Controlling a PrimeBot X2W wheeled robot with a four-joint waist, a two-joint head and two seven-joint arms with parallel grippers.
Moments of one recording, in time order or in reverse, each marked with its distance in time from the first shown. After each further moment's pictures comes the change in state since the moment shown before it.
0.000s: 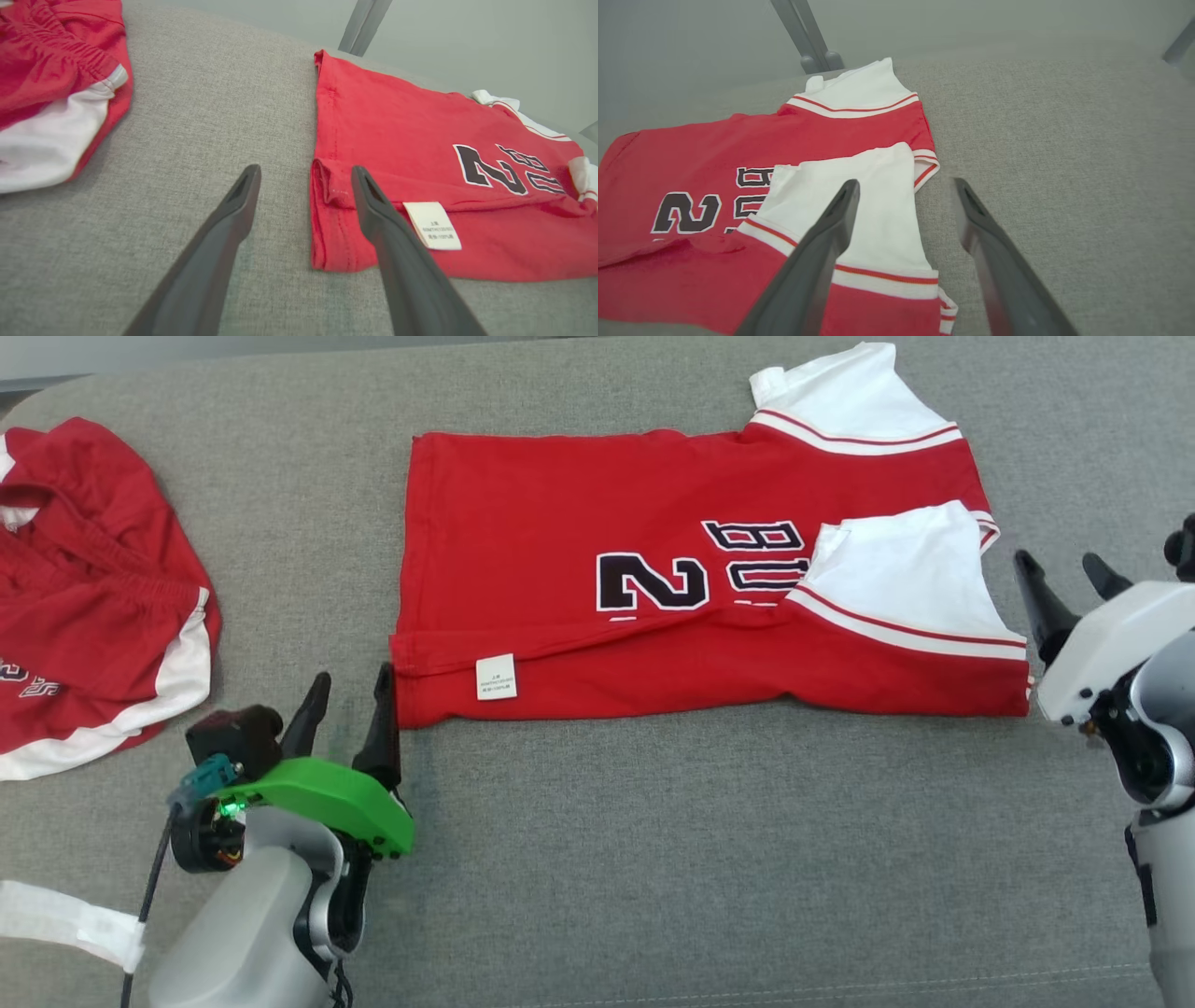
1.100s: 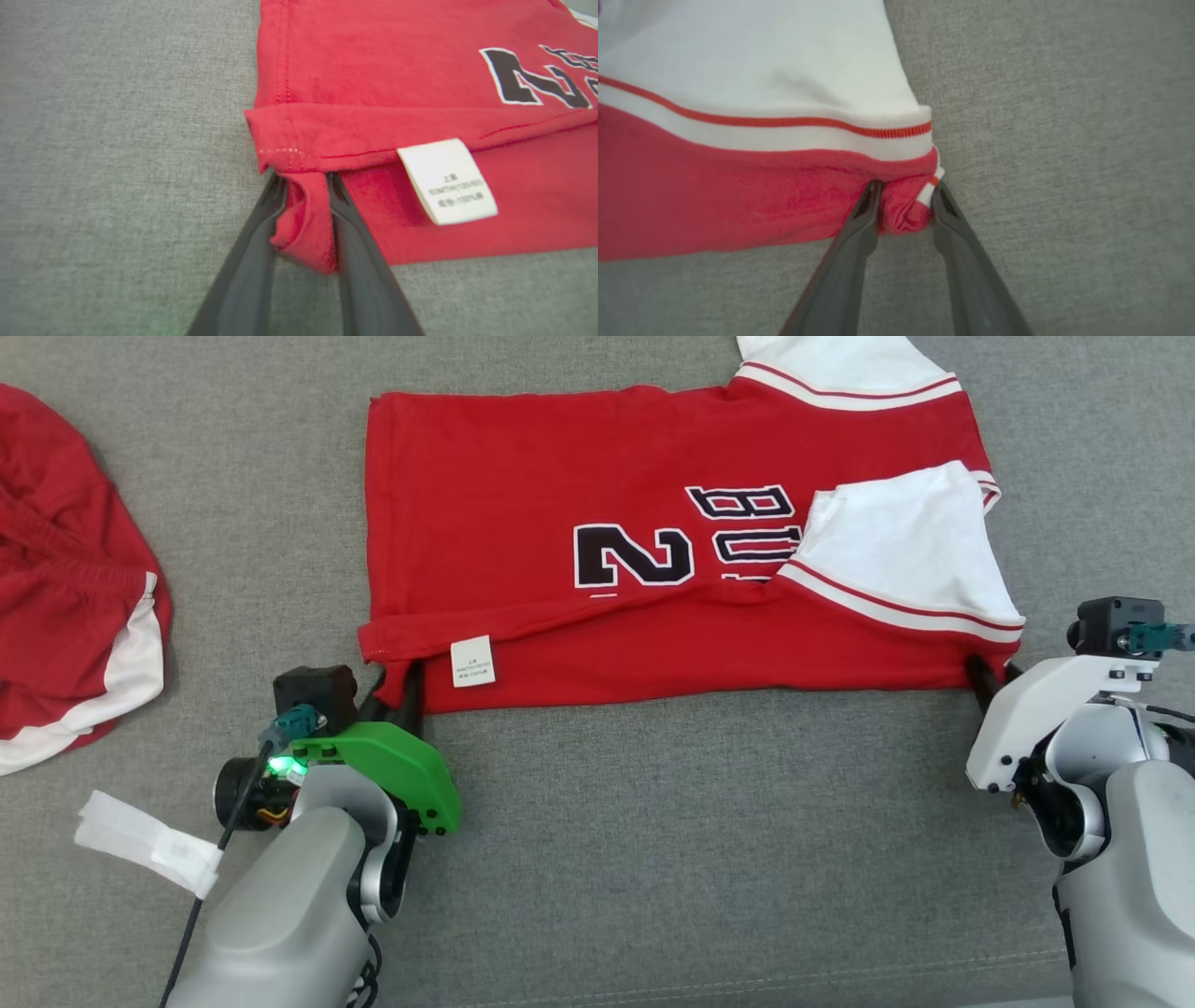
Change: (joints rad) left arm -0.110 -0.063 -0.125 0.147 0.098 0.070 0.095; right arm 0.067 0.136 -0.035 0.129 -0.144 -0.001 0.057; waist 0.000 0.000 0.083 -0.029
